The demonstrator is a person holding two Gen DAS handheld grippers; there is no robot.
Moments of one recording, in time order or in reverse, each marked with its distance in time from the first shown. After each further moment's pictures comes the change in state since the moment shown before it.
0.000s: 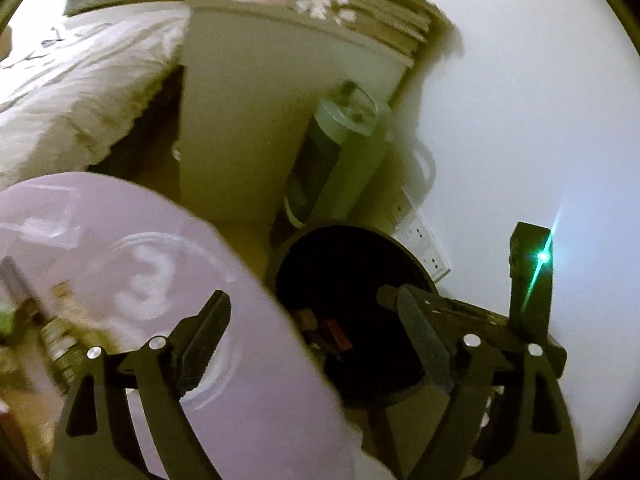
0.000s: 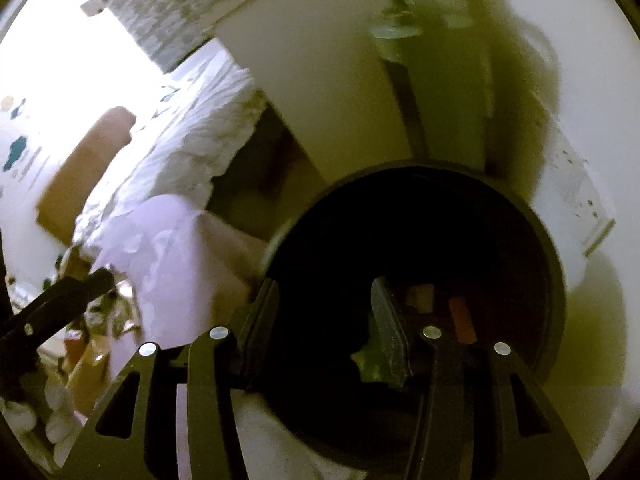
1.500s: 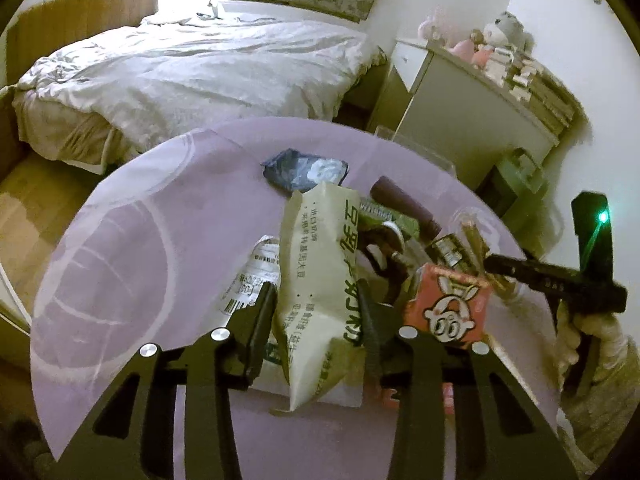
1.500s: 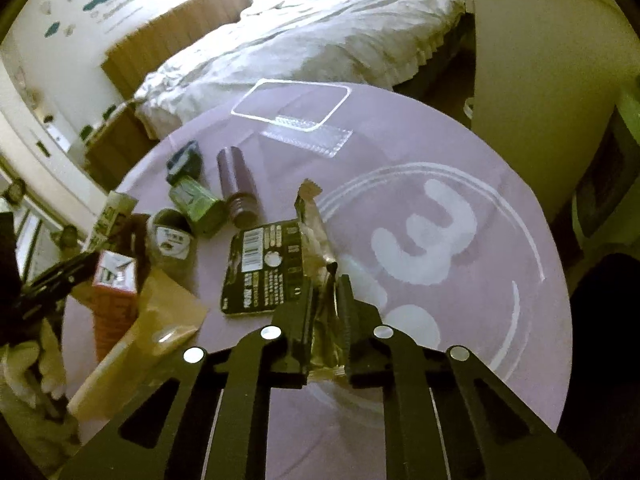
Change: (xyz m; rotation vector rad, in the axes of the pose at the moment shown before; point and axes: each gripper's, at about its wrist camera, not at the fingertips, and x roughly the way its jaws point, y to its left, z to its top) left arm -0.162 0.245 -0.107 -0.268 -0.106 0.334; right arm 0.102 0.230 -0.028 -0.433 0.208 0.141
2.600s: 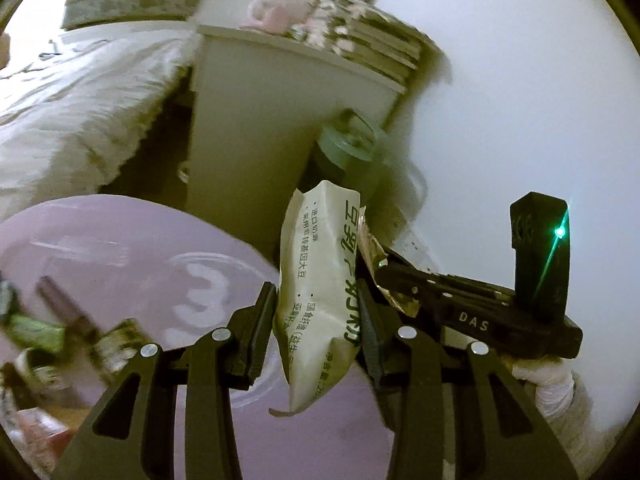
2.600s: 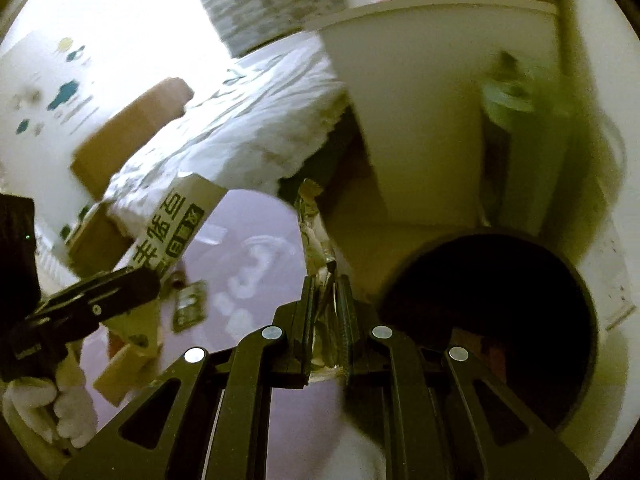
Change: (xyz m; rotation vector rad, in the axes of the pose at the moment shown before) left arm 0.056 -0.266 0.038 0.311 0.075 -0.414; right arm -0.149 -0.136 -0.042 0.257 -0.261 -0.120
